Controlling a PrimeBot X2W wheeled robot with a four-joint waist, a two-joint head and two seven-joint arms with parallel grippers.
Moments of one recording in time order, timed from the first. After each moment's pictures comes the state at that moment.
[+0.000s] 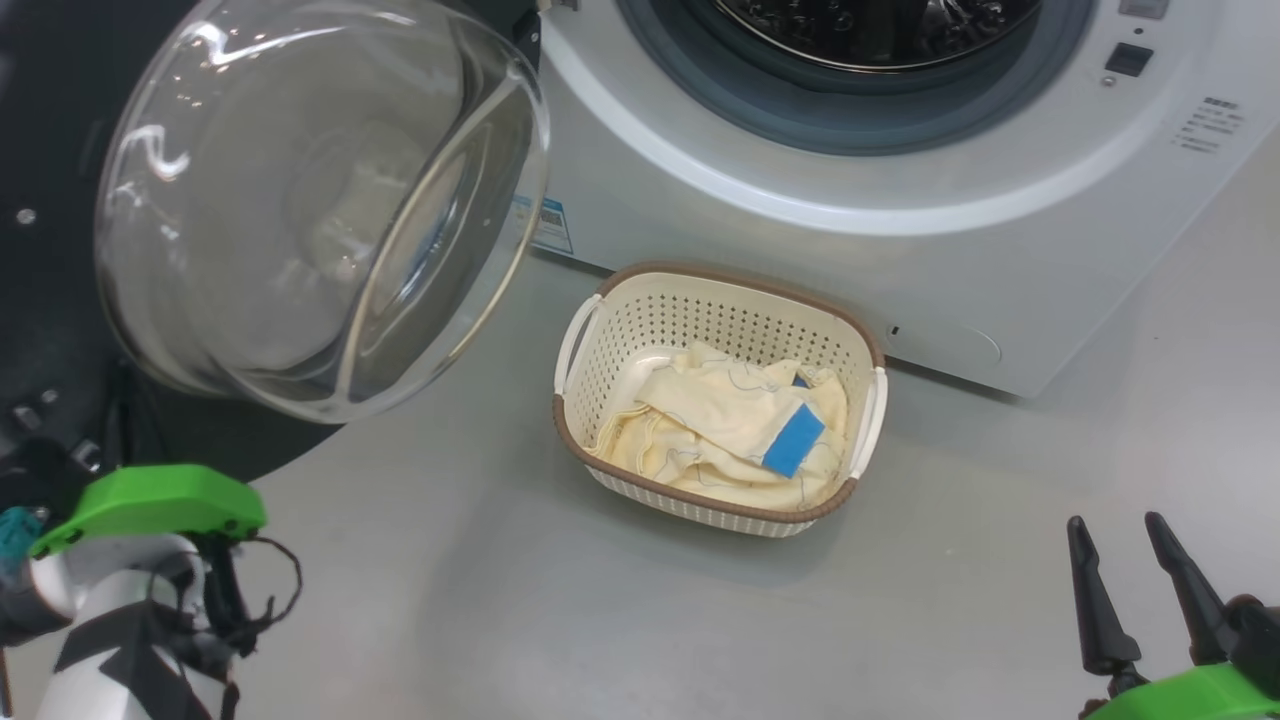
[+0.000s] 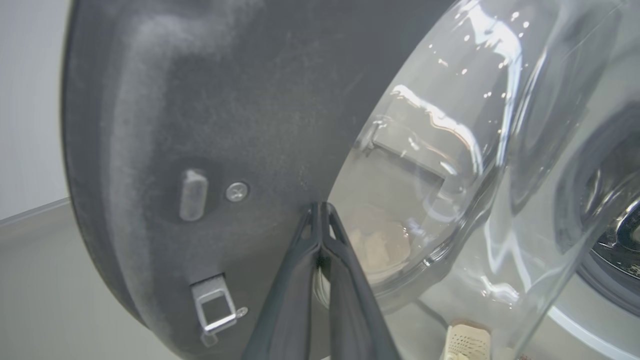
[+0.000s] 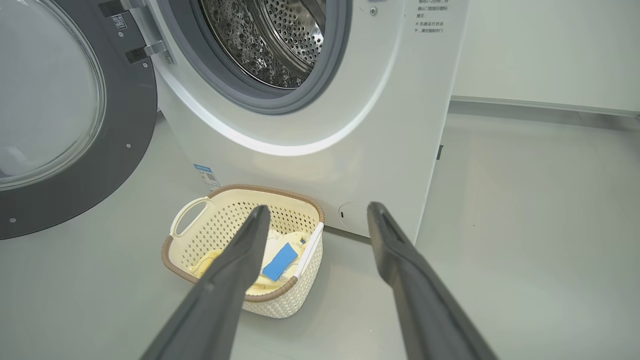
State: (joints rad) left arm -0.38 0.15 -0.01 0.45 -0.47 0.25 -0.25; right arm 0.19 -0.10 -0.11 0.07 0.18 0.13 -0.25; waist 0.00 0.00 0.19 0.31
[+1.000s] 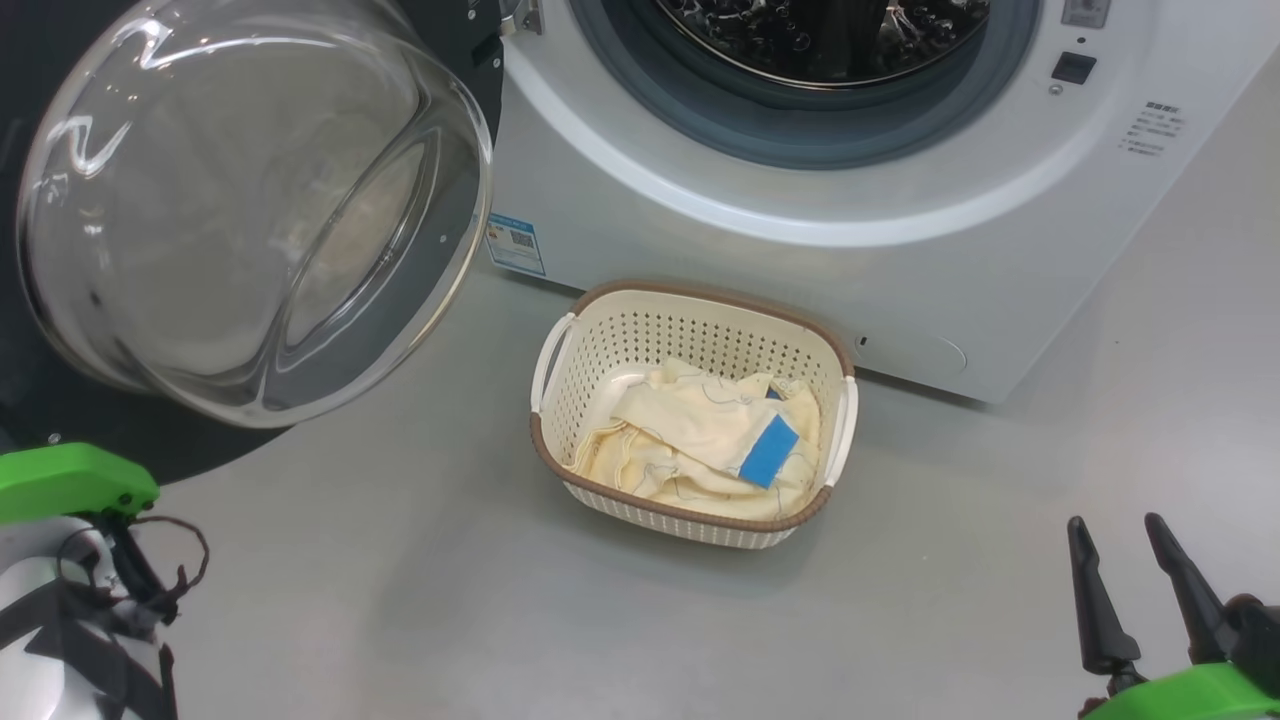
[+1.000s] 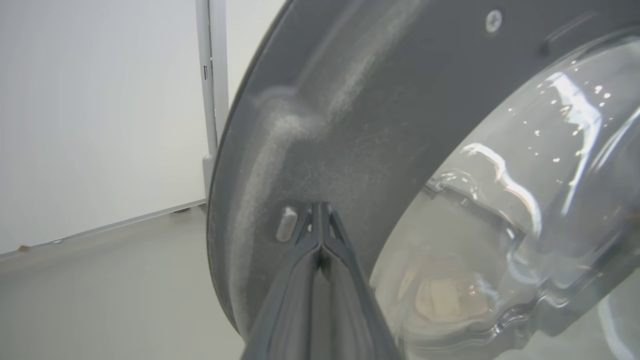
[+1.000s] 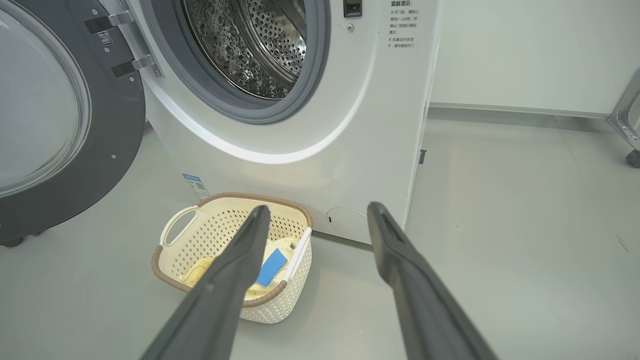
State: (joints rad) left arm -0.47 0.09 0.33 0.57 -0.22 0.24 -0.25; right arm 0.19 -0.09 -0.10 0.09 0.19 0.13 -0.25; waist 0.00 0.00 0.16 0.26
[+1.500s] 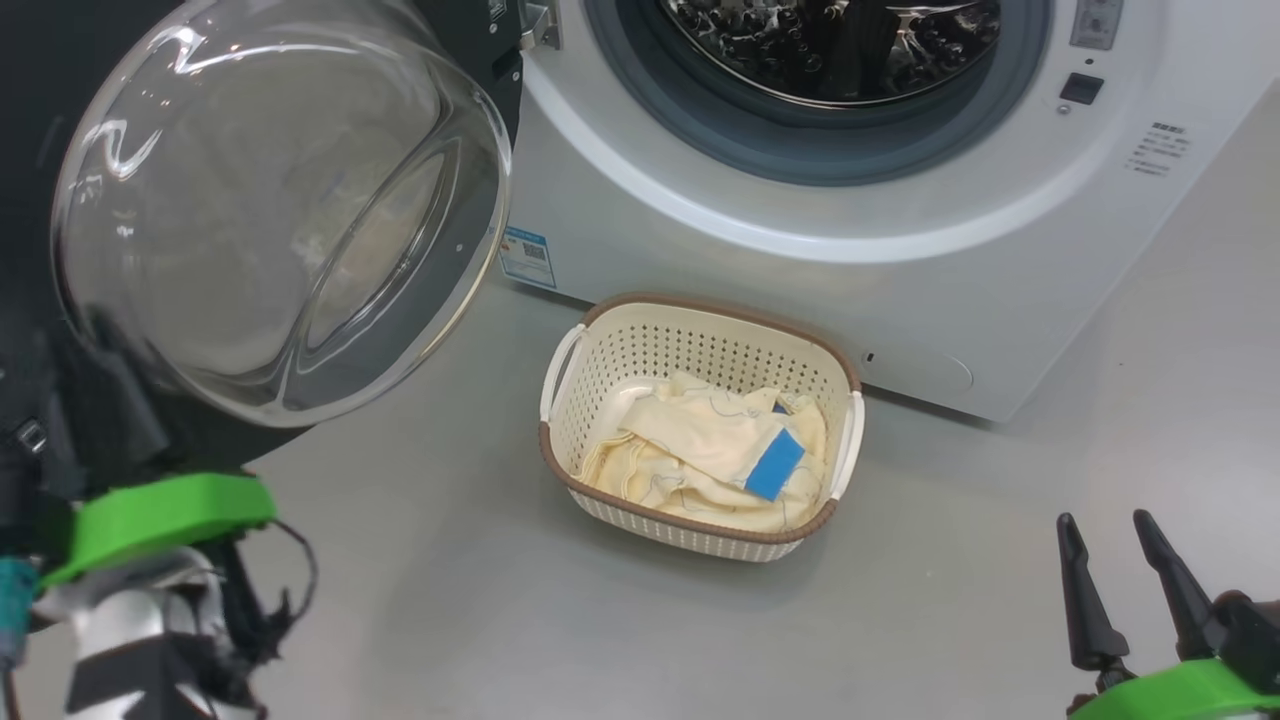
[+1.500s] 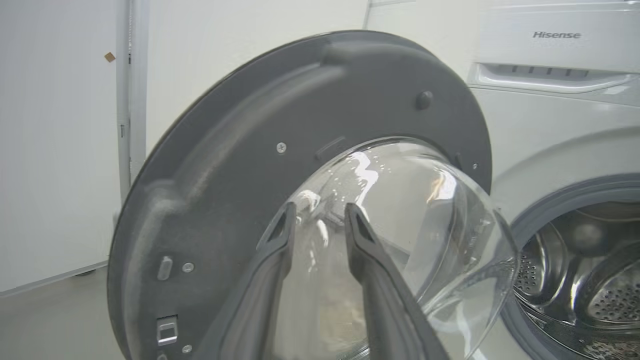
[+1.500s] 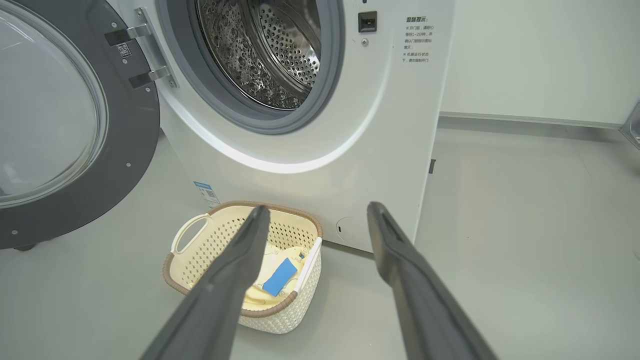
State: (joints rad) left arm -0.29 0.03 0.18 0.16 -0.24 0.18 -0.26; right arm 0.18 -0.08 -0.10 0.08 0.19 0.13 -0.25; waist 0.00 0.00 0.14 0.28
